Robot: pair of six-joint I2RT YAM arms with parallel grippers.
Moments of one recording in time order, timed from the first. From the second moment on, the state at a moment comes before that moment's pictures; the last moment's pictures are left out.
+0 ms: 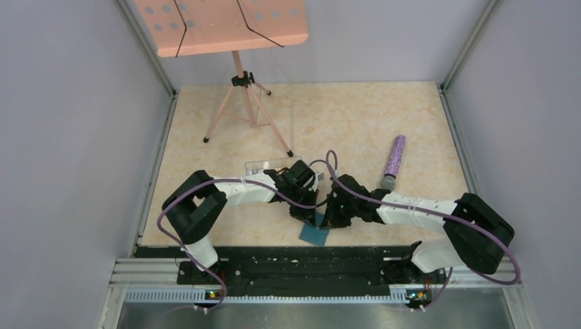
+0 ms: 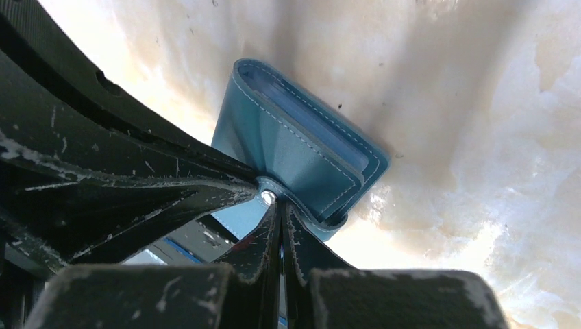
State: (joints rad) left arm -0.88 1.72 0.97 -0.36 0.42 -0.60; right arm 0.86 1.36 0.58 -0.20 -0.20 0.90
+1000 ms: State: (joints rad) left arm -0.89 1.66 0.94 -0.38 0.42 -0.62; right arm 0.87 1.24 0.53 -0.22 -0.22 0.88
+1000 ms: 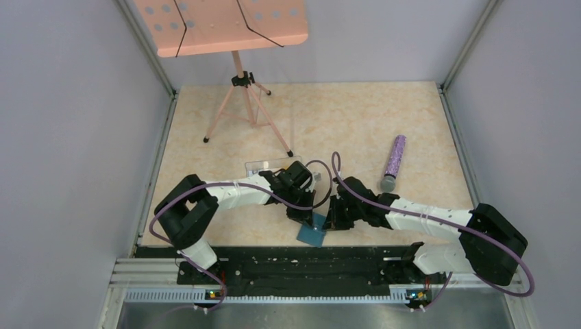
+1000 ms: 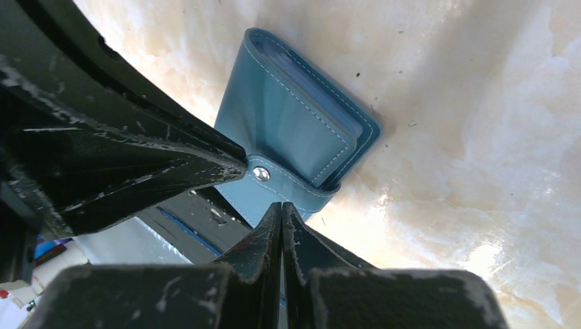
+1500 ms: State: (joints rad) left arm -0.89 1.66 0.93 -0.40 0.38 -0.65; right arm 0.87 1.27 0.52 -0.11 -0.25 0.89
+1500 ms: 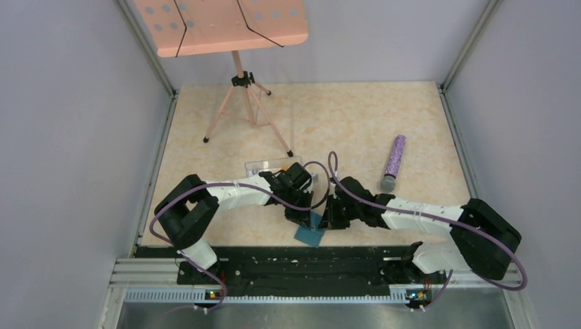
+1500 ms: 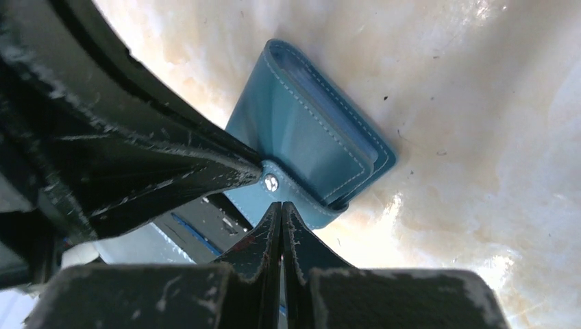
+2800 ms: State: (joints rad) left arm -0.90 1.70 0.98 -0.47 0.33 -0.62; right arm 0.99 1.33 0.58 -0.20 -0.11 0.98
